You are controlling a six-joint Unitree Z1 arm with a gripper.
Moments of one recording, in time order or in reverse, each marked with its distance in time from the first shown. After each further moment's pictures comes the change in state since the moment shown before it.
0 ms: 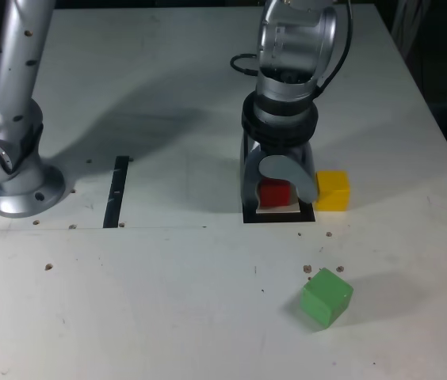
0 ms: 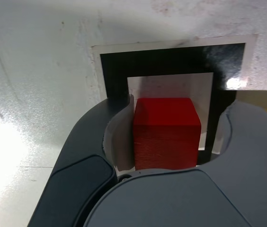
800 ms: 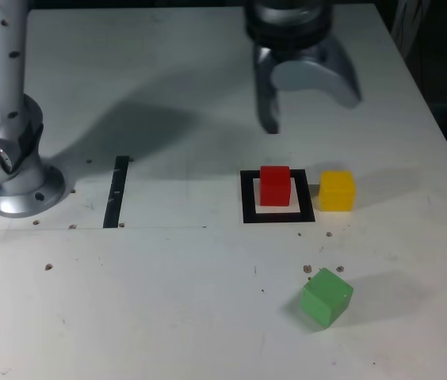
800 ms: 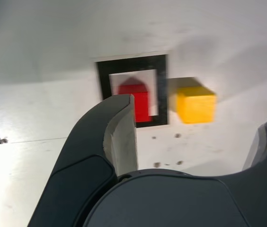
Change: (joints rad) arm -0.005 -0.105 -0.364 0.320 0.099 0.009
